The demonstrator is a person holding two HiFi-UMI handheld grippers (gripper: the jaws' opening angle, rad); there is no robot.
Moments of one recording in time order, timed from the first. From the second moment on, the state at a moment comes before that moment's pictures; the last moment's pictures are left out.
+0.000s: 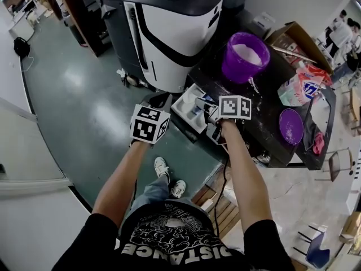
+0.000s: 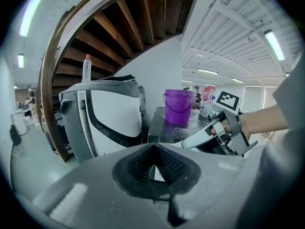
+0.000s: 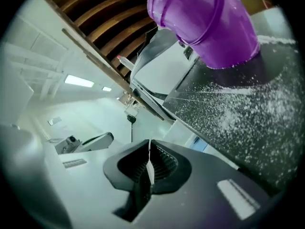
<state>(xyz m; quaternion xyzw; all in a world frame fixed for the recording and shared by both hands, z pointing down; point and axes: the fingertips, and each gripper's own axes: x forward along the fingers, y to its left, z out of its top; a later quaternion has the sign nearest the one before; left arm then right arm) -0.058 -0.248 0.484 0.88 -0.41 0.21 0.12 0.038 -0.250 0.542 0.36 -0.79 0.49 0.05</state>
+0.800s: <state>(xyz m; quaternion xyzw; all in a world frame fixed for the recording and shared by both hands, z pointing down) -0.059 -0.243 0.487 0.88 -0.42 0.21 0.12 0.030 -0.250 0.550 0.38 -0.83 0.30 0.28</state>
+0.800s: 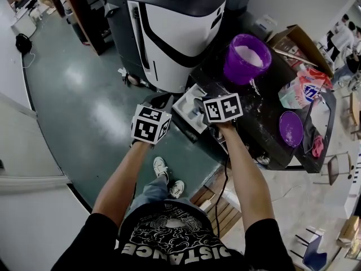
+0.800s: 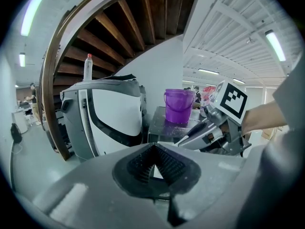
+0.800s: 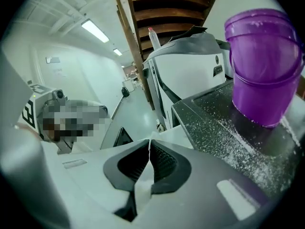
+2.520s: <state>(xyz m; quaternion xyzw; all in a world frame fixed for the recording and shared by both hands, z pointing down) -0.069 -0.229 0.487 0.87 -0.43 0.20 0.13 0.014 -0.238 0.549 0.33 -0.84 0.05 0.43</state>
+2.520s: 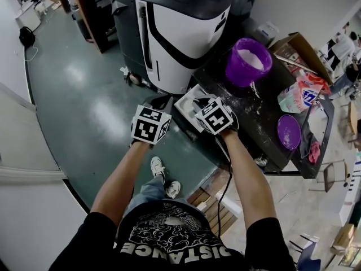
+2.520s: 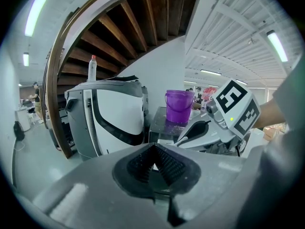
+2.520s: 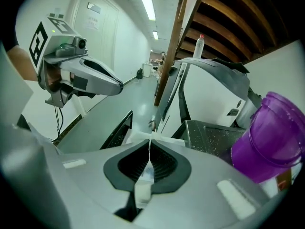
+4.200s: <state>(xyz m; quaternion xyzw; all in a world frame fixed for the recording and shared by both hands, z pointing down) -0.076 -0.215 0.481 0.87 -0.44 0.19 0.13 0.012 -0.233 0.538 0.29 -0.78 -0.20 0.51</state>
